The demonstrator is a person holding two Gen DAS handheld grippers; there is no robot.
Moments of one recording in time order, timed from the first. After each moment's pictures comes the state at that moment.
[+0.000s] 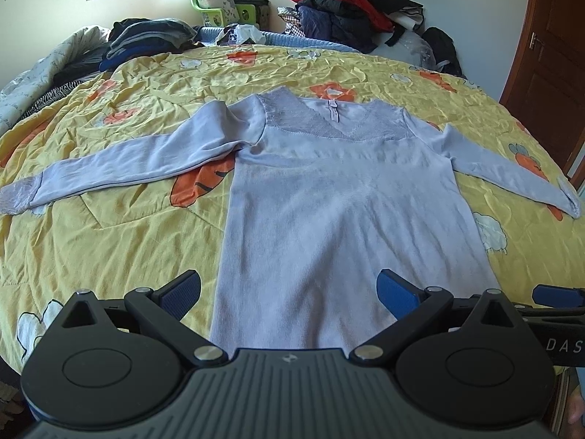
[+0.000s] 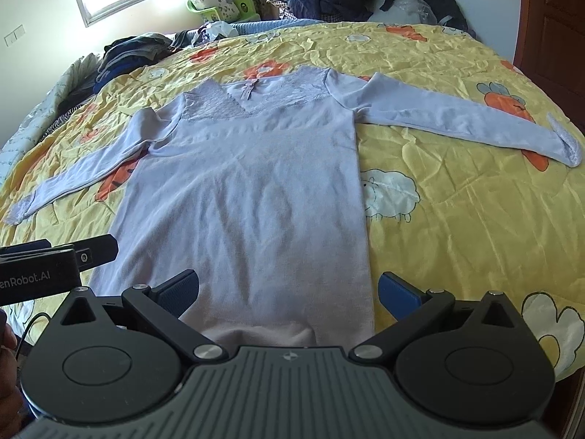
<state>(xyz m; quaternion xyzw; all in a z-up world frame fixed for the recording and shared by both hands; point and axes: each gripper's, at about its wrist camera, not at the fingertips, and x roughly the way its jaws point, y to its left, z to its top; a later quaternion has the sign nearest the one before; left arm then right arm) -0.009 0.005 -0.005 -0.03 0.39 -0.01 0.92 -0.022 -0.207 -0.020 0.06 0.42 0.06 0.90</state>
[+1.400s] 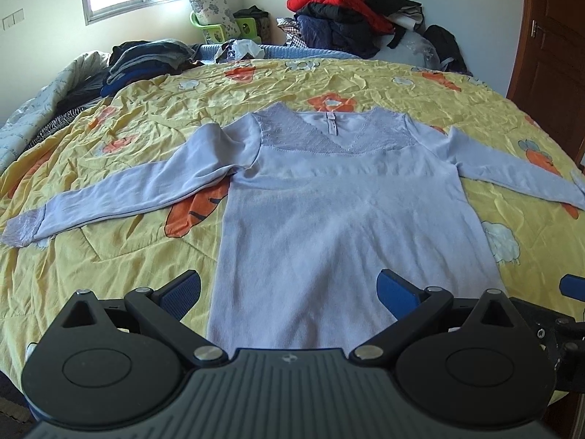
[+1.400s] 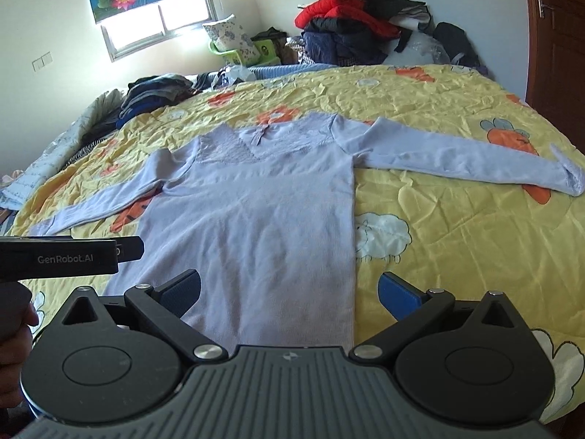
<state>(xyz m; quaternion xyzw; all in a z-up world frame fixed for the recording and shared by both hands) 0.008 -0.020 -0.002 0.01 0.38 0.01 0.93 -0.031 -0.232 -0.015 0.07 0.35 0.10 0.93</state>
